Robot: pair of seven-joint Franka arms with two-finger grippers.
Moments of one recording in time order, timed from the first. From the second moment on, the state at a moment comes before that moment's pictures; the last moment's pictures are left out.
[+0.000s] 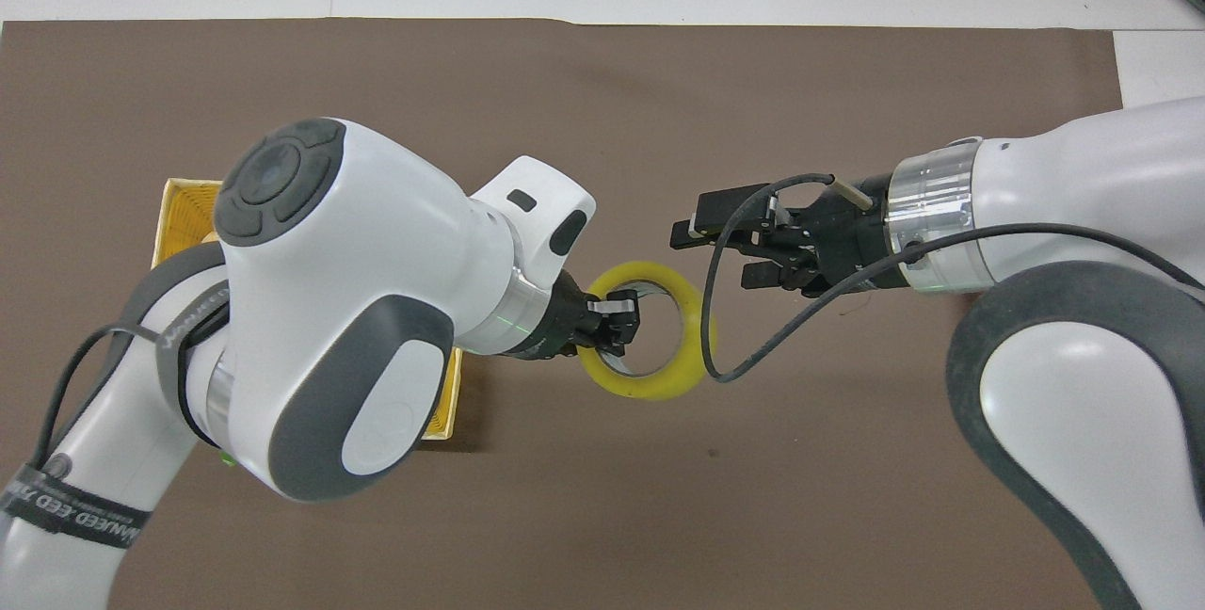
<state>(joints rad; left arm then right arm) -0.37 0.11 -0.26 -1.67 -0.48 1.85 -0.56 0.34 -0.01 -0.07 -1.80 0.72 1.93 0.32</state>
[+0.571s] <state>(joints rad) -0.48 0.11 -0.26 -1.68 -0.50 2.03 -0.59 0.23 -0.04 -0.08 -1.83 0.78 1.79 0.11</state>
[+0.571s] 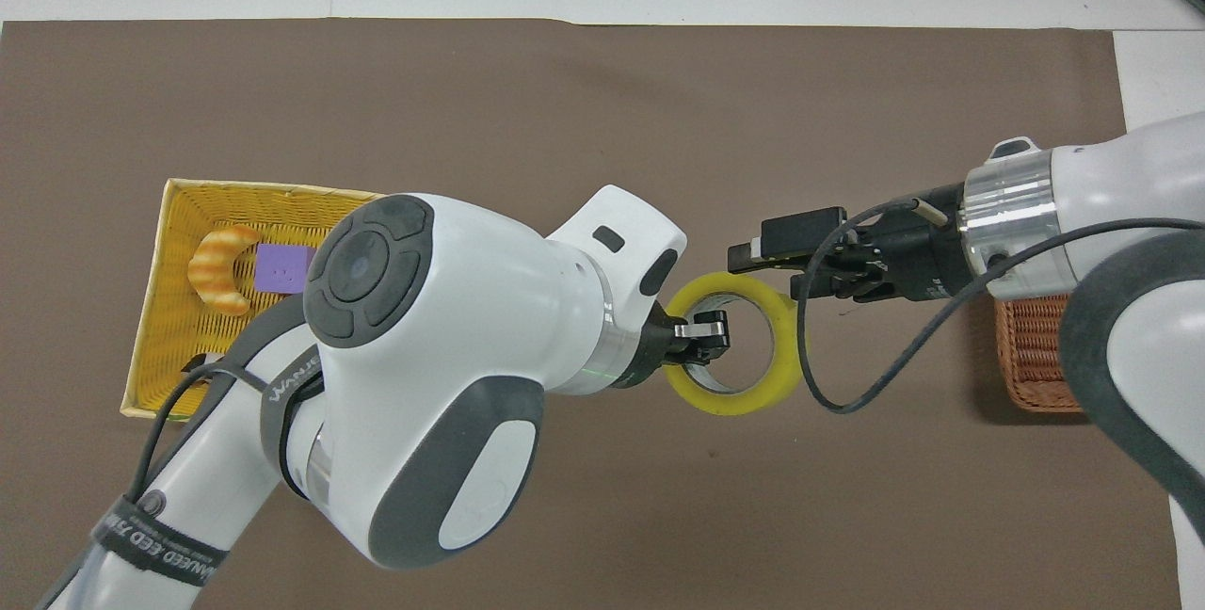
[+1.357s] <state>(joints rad) -0.48 0.11 -0.26 -1.69 -0.50 2.08 -0.59 0.21 -0.05 -0.08 -1.83 0.79 1.71 0.07</state>
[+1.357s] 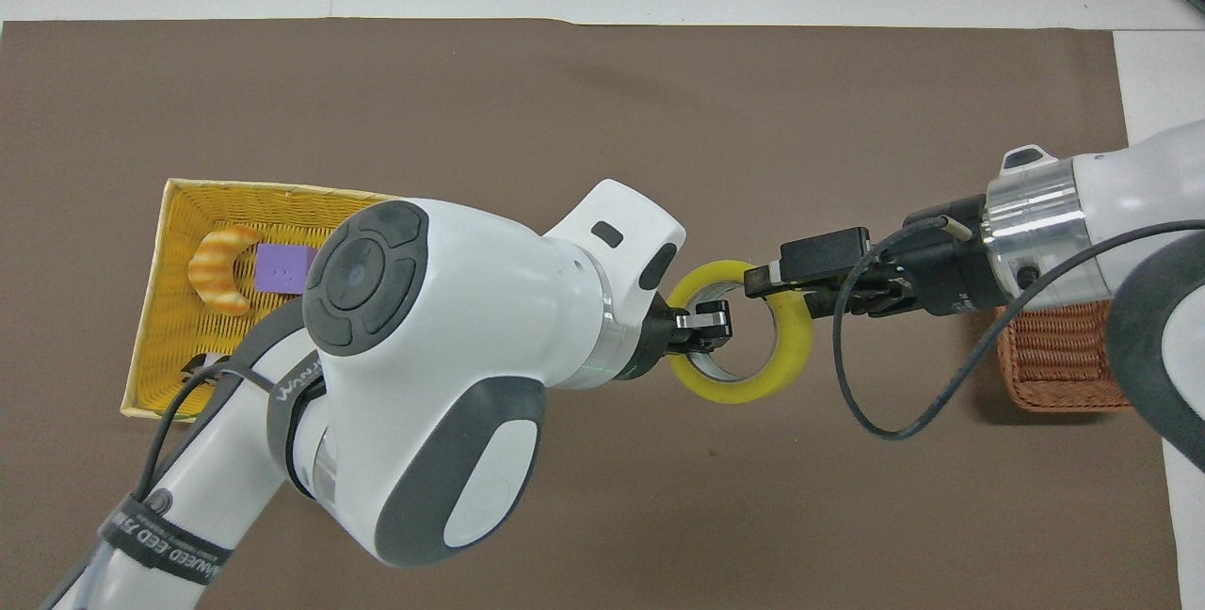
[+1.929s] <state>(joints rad) -0.48 0.11 -0.26 -1.71 -0.53 2.08 -0.59 0.22 -0.06 -0.08 -1.83 0.77 1.70 0.06</state>
